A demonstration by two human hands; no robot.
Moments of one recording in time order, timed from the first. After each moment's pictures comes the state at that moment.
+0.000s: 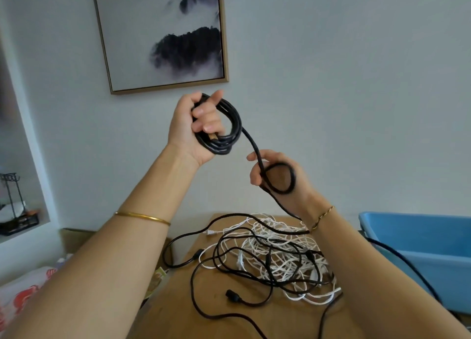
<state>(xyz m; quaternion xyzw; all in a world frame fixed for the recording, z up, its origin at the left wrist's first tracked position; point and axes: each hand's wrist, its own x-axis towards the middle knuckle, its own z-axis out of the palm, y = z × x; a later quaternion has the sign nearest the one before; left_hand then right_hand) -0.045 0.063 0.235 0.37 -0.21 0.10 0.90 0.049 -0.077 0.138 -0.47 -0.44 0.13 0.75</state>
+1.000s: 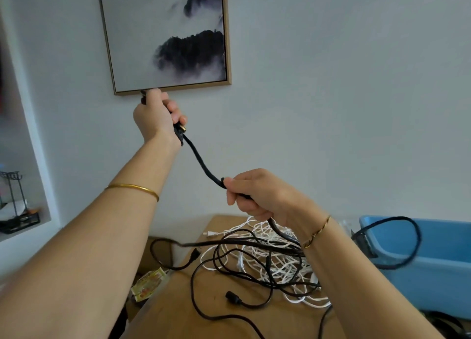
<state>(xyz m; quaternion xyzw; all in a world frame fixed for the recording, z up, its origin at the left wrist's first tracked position) -0.025 0.115 0.253 0.40 -0.02 0.49 0.77 -0.023 -0.068 0.161 -0.73 -0.38 0.14 0.55</state>
